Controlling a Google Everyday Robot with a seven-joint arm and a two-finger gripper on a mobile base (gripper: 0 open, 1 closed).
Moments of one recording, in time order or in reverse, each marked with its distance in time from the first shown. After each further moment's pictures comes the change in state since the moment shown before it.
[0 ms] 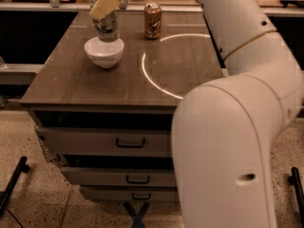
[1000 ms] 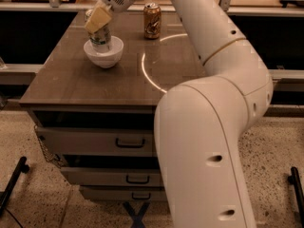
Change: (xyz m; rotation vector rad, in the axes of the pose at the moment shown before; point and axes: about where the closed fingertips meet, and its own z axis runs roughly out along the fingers) arm 0.019 -0.017 0.065 -0.030 0.015 0.066
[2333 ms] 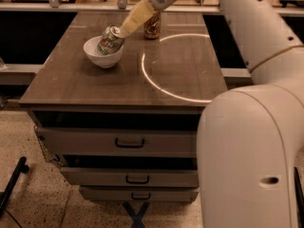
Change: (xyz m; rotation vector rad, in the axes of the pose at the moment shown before) arm 0.063 -0.021 -0.079 0.116 -0.009 0.097
